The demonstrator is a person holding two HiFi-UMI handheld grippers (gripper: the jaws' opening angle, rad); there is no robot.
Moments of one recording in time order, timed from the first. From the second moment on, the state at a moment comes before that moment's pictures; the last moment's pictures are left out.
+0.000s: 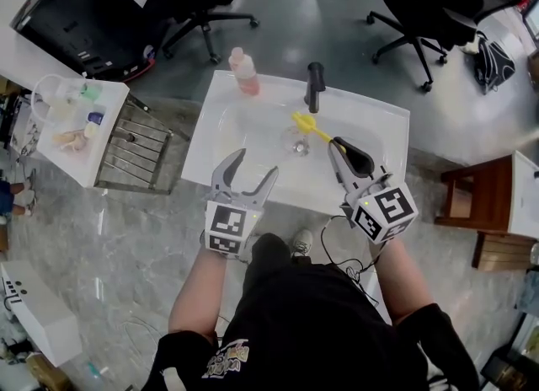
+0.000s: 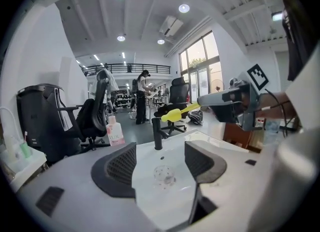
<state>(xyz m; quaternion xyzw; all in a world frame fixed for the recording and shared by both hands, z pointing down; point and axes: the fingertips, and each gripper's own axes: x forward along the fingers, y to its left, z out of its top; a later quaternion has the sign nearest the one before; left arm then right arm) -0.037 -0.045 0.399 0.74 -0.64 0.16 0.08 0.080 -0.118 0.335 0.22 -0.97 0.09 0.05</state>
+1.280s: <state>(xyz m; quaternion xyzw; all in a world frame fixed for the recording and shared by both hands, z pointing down) -0.060 -0.138 0.582 0.85 -0.36 0.36 0.13 0.018 -0.166 0.454 0.33 -0.91 0.16 0.18</state>
